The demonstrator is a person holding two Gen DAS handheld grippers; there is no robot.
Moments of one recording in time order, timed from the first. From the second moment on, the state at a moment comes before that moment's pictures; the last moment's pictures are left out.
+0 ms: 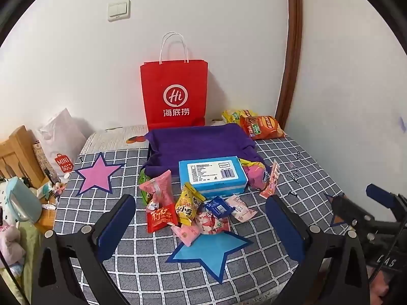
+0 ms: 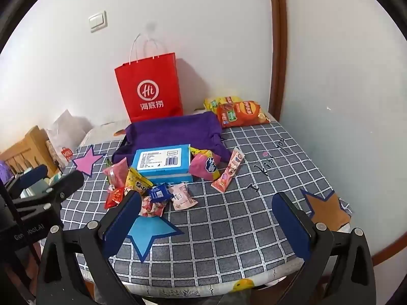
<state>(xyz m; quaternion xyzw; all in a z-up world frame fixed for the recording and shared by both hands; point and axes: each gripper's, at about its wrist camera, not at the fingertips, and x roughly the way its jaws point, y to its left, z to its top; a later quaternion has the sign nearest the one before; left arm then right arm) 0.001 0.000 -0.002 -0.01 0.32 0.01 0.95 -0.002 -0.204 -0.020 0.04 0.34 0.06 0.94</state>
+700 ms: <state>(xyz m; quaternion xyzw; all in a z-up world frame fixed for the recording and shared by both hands) -0.007 0.003 0.007 -0.02 0.32 0.00 0.95 -0.013 -0.206 -0.009 0.04 0.33 0.06 0.94</state>
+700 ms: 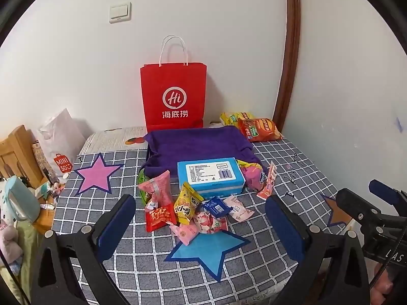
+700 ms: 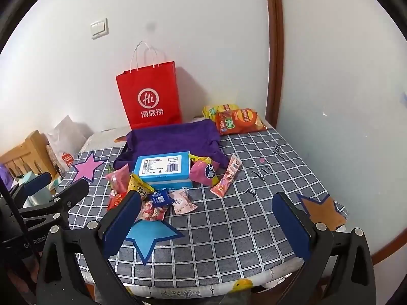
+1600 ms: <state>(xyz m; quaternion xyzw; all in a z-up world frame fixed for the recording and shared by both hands) -0.010 0.000 0.010 -0.02 0.31 0.00 0.95 -0.017 -0.207 -0.007 0.05 0.32 0.06 0.94</state>
